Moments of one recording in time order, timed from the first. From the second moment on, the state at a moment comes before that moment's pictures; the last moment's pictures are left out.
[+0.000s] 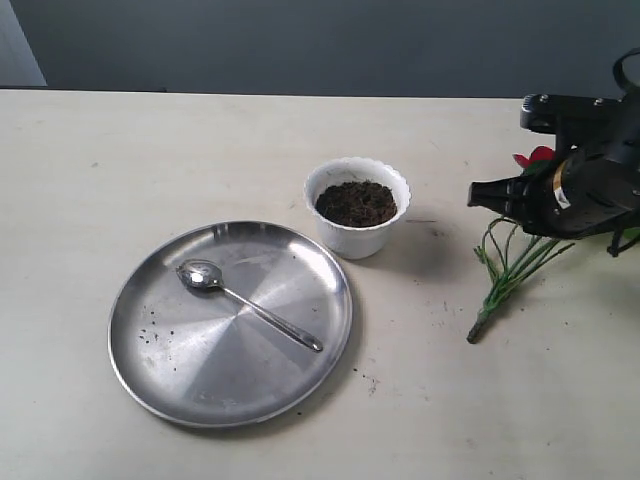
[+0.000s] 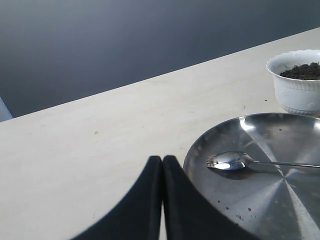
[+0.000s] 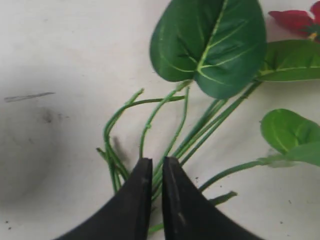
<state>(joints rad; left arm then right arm) -0.28 0.00 0.00 0.05 0.25 0.11 0.47 1.62 -0.81 -0.69 0.44 1.06</state>
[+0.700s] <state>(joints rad) -0.28 0.00 0.00 0.05 0.25 0.11 0.44 1.74 -0.83 -0.67 0.39 1.33</state>
